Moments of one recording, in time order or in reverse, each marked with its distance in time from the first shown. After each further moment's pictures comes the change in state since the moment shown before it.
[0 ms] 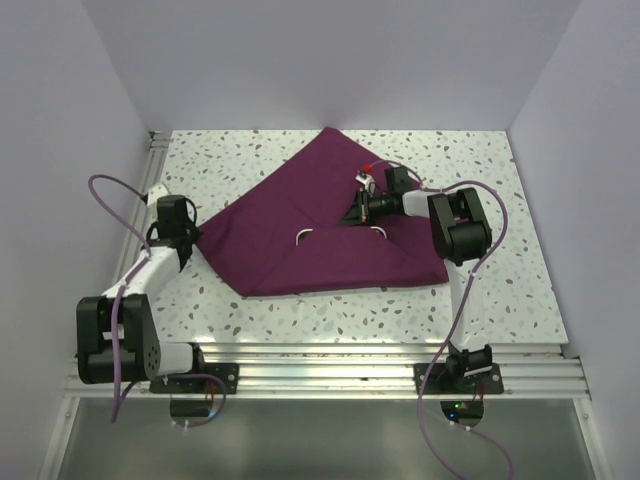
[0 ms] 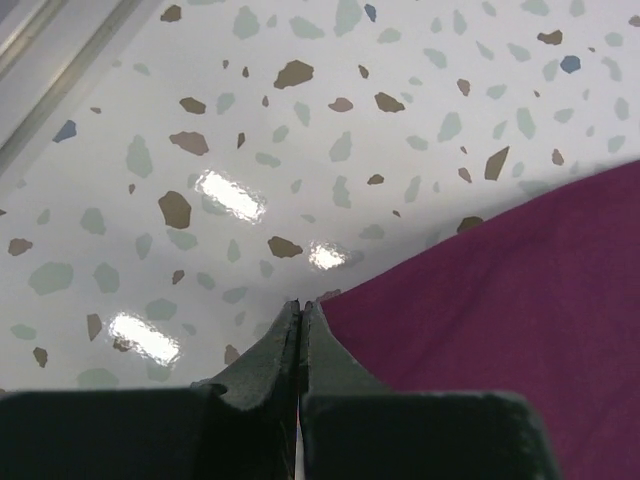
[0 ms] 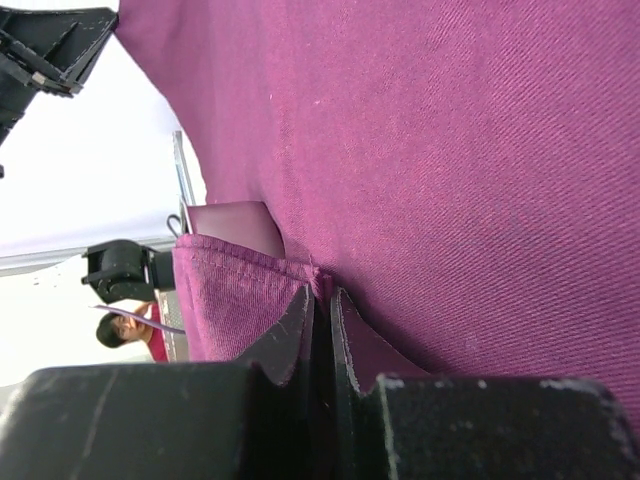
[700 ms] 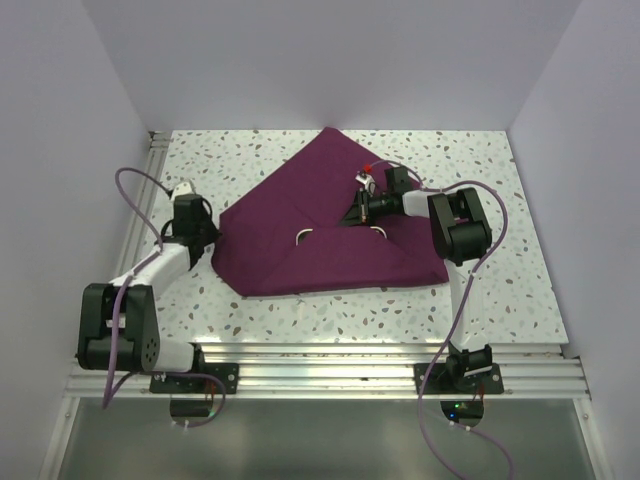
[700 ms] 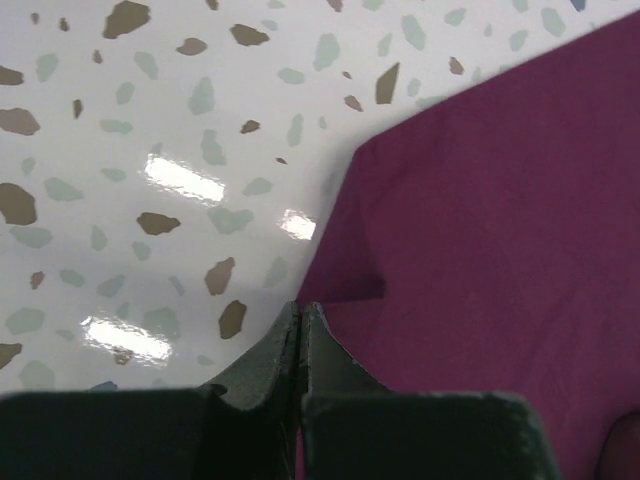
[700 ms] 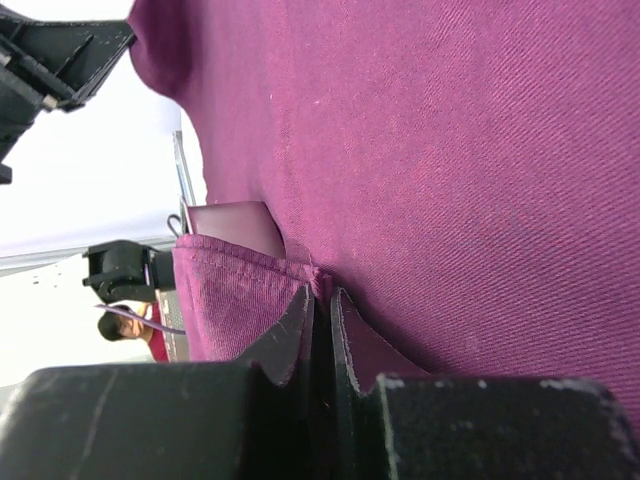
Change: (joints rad) left arm -0.079 0.049 -0.005 0.049 0.136 0.028; right arm 0.000 0.000 0.000 0.000 0.000 0.002
